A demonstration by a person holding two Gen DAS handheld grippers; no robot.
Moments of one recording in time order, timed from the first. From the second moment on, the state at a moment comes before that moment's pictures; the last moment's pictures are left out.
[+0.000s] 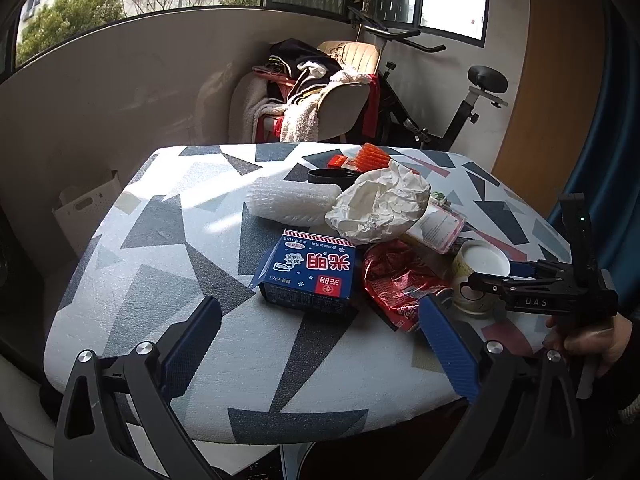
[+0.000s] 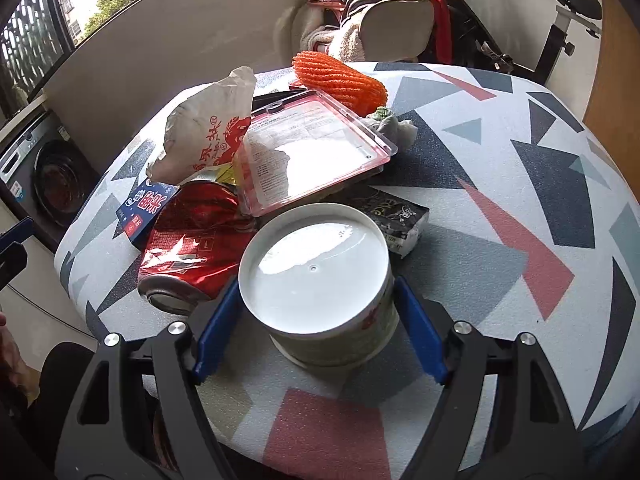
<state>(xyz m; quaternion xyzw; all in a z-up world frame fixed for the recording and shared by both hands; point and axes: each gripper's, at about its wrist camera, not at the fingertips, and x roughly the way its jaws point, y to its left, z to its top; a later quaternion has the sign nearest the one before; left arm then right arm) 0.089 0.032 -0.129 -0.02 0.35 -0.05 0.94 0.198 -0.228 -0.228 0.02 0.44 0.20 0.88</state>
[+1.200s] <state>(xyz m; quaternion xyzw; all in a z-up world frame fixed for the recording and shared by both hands) 0.208 0.004 -0.071 -0.02 0.33 -0.20 0.92 0.163 -0.268 -0.169 0.04 0.36 0.18 0.91</state>
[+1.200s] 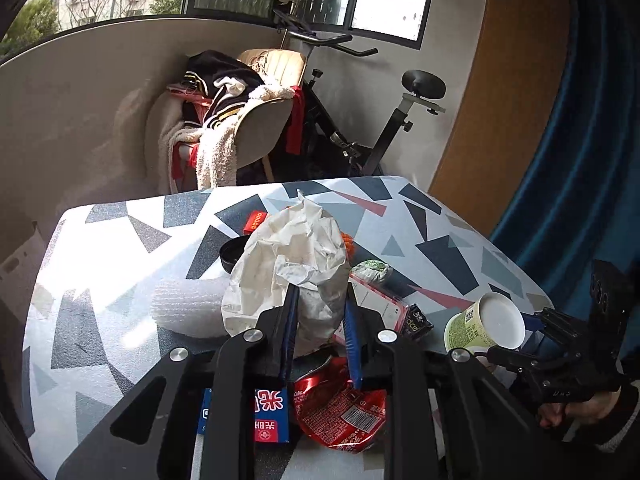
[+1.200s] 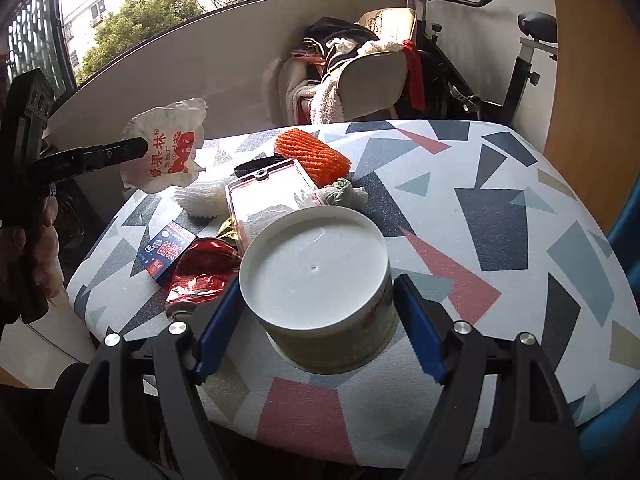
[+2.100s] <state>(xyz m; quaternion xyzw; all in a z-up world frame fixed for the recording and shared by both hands) -0.011 -0.007 -0.181 -0.01 0.43 -0.32 0.84 0.068 -0.255 -0.154 0.00 0.36 0.19 0.91</state>
